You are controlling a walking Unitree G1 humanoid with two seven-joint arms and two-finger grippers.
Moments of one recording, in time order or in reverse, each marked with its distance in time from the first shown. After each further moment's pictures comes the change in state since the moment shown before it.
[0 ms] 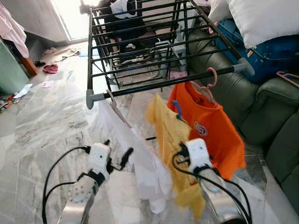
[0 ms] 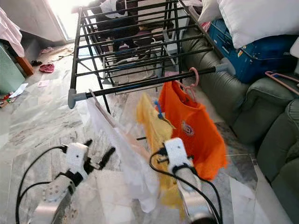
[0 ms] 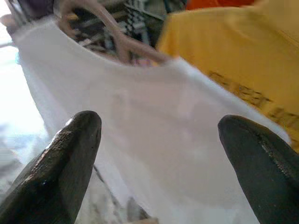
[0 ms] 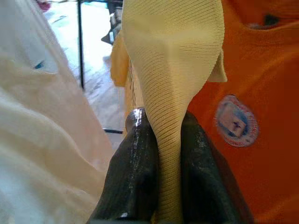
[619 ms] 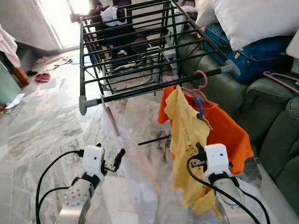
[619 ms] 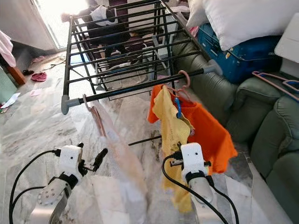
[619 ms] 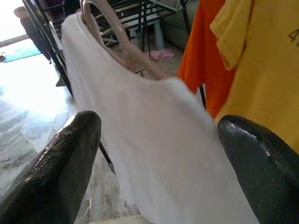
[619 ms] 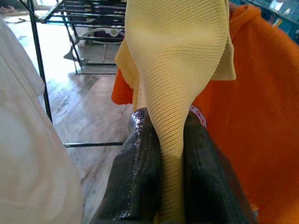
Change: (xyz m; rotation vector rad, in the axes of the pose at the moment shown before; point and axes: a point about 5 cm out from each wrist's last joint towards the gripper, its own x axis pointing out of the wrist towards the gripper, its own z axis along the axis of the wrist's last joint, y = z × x) left arm -0.007 0.007 -0.009 -0.018 0.075 0.084; right arm -0.032 -0.020 0.008 0.028 -0.023 -0.115
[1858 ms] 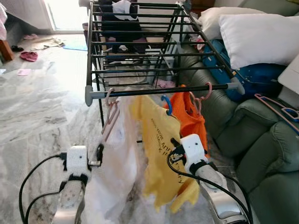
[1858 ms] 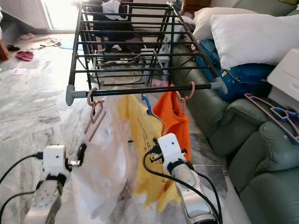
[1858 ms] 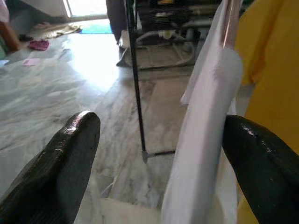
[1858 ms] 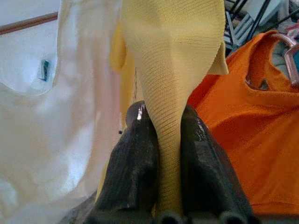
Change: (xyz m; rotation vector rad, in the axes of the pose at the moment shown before) left arm -0.014 0.025 -0.012 0.005 0.022 0.336; right arm 0.029 0.034 0.017 -0.052 -0.010 0.264
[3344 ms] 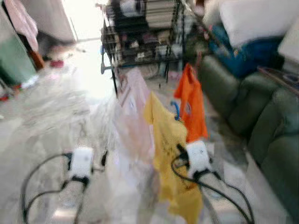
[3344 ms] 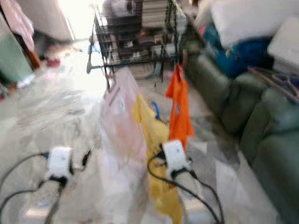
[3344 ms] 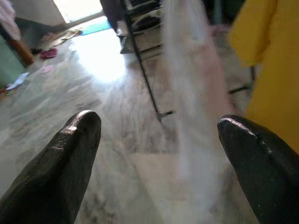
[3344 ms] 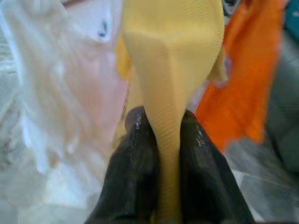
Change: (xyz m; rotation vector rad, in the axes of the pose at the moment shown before) left arm 0.004 -0.006 0.003 0.097 0.038 -0.123; right arm -0.012 -0.003 -0.020 0.048 0.033 -0.090
